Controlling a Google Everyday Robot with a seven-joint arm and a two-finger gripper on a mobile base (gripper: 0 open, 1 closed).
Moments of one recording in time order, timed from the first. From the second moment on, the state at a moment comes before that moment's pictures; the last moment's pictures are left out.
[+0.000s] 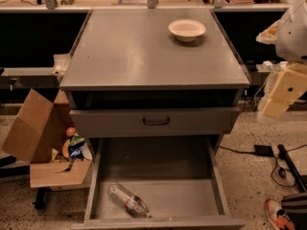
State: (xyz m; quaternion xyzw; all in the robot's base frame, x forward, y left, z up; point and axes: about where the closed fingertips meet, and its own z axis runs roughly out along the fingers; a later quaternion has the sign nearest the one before) arm 0.438 -0.215 0.984 -0.60 0.78 -0.04 0.17
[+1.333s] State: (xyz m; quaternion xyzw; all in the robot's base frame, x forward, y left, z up) arm 0.424 -0.138 0.823 -0.56 0.81 0.04 0.17
